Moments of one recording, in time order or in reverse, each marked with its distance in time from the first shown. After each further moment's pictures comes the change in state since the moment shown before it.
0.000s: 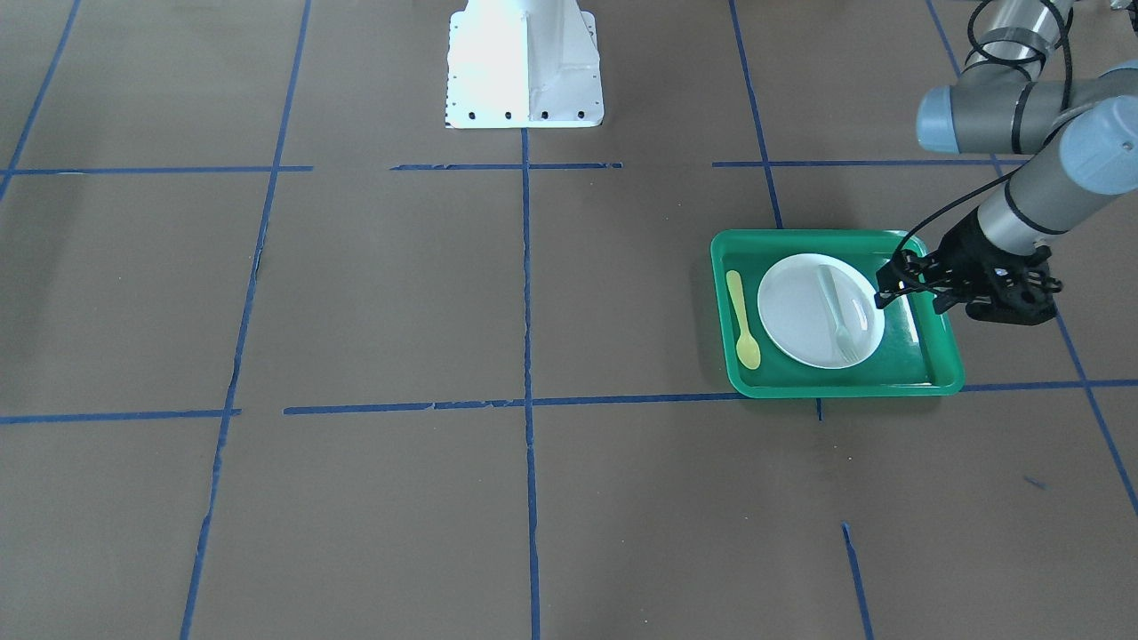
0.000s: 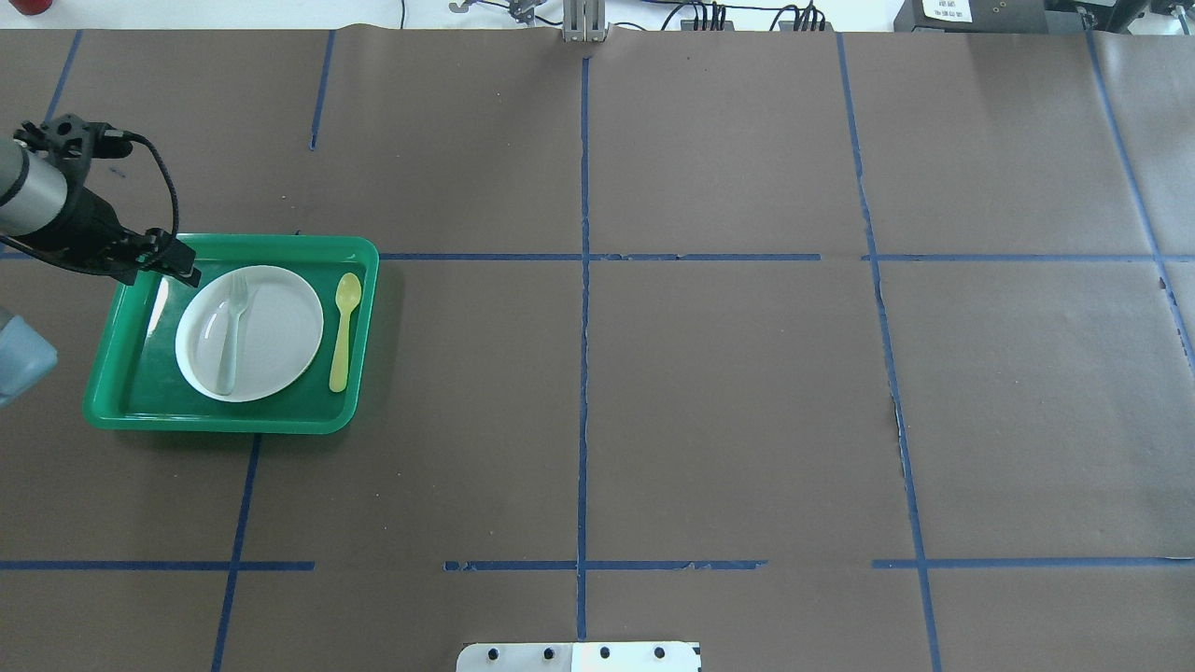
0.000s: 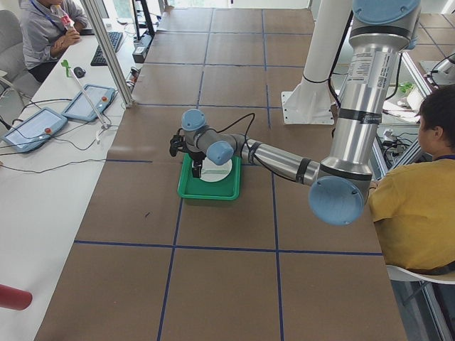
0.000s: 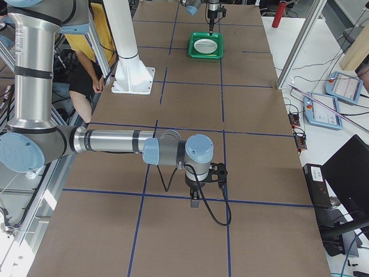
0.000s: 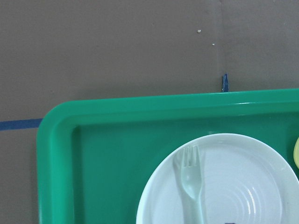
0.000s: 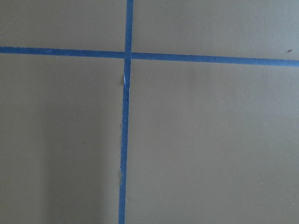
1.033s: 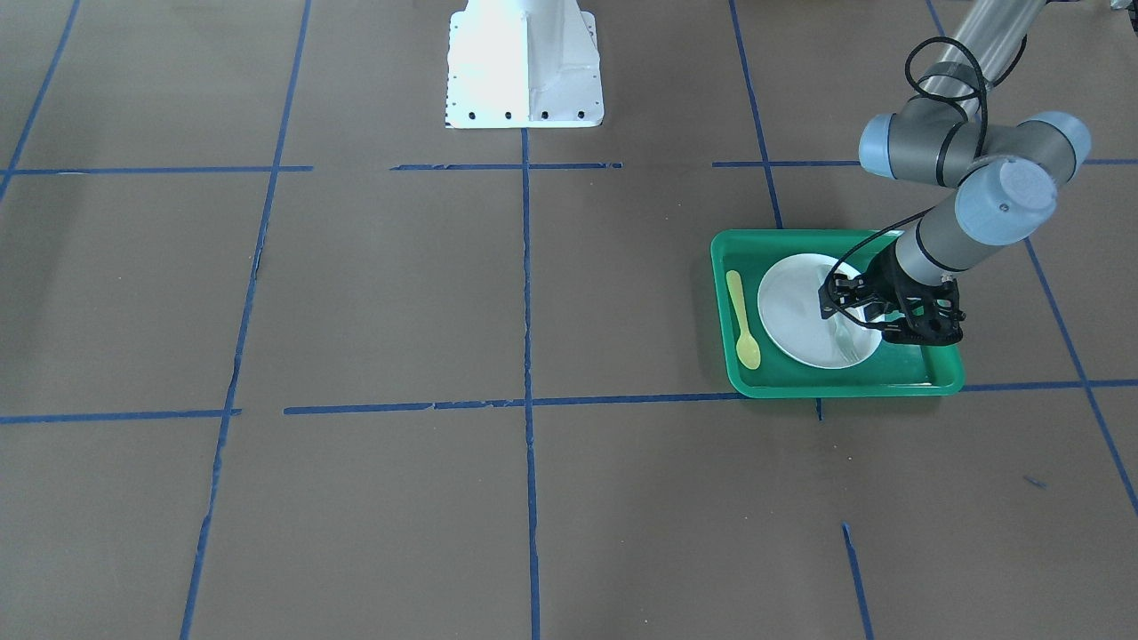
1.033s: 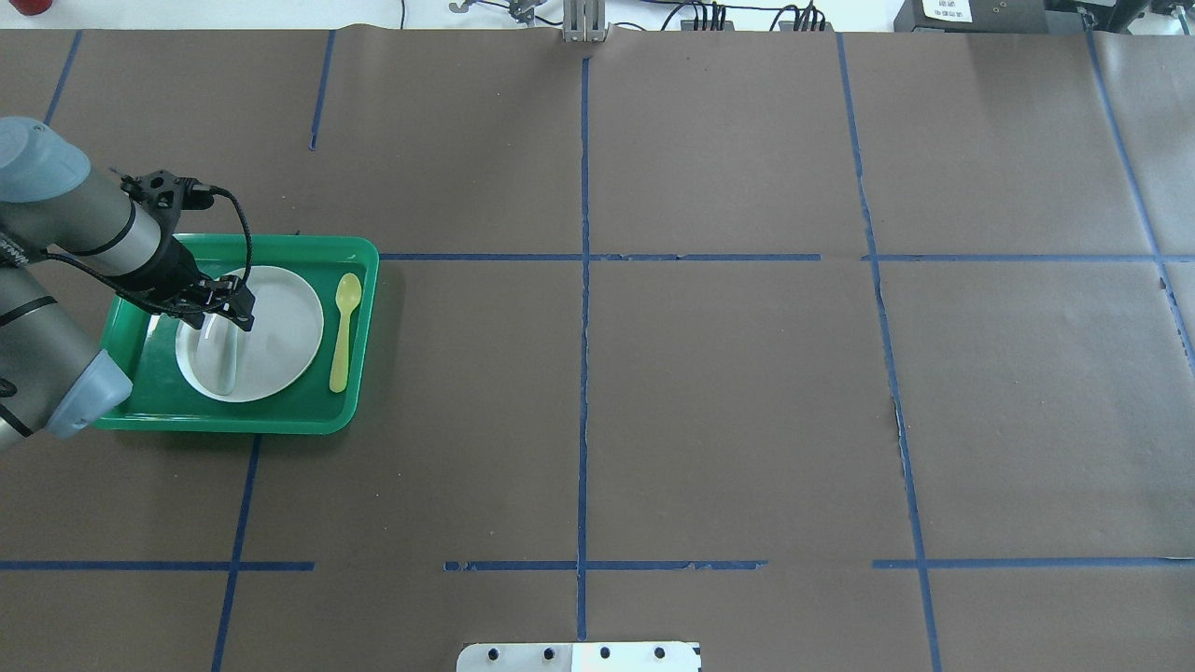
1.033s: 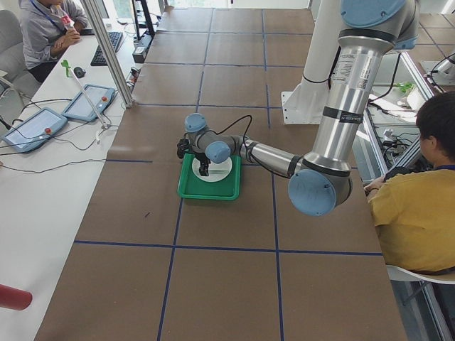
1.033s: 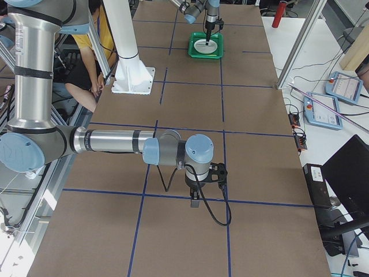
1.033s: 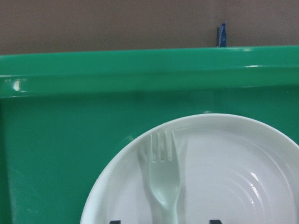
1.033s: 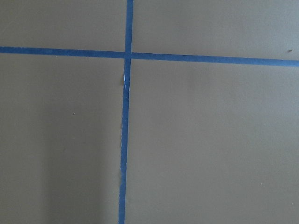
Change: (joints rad) left arm 0.090 -0.034 0.079 -0.003 0.003 -0.041; right arm 0.000 0.000 0.000 0.000 0.000 0.000
